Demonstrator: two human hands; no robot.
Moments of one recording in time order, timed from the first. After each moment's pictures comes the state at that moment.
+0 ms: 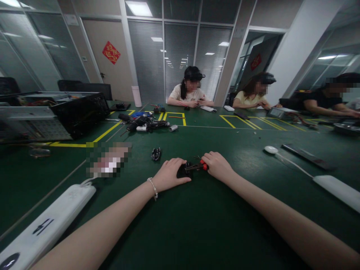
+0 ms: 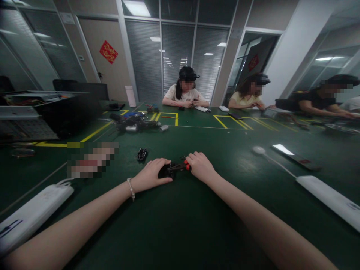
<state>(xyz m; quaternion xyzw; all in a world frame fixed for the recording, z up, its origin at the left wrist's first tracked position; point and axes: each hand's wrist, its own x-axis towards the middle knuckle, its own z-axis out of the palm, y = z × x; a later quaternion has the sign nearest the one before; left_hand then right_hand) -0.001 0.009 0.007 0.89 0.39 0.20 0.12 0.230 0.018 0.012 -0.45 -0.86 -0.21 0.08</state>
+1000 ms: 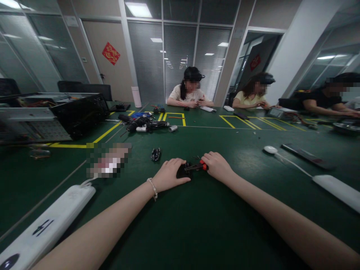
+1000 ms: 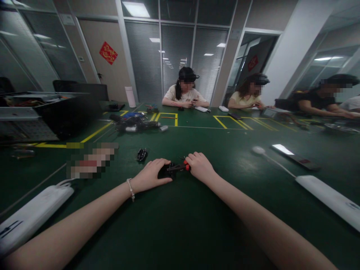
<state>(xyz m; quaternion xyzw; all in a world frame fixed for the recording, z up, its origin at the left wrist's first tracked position) -0.001 0.008 0.008 0.89 0.39 0.20 0.12 0.229 0.017 0.012 -0.46 -0.86 -0.21 0.08</state>
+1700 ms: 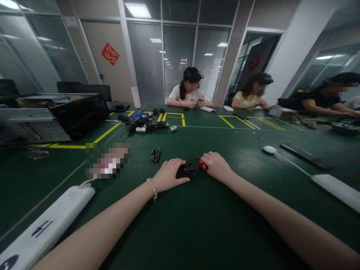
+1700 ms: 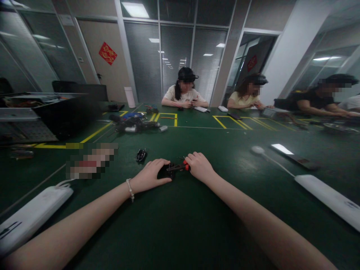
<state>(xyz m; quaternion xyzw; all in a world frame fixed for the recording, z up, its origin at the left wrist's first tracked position) -0.001 0.008 0.009 0.89 0.39 0.18 0.13 0.230 0.018 0.011 -0.46 -0.86 -0.21 0.08</state>
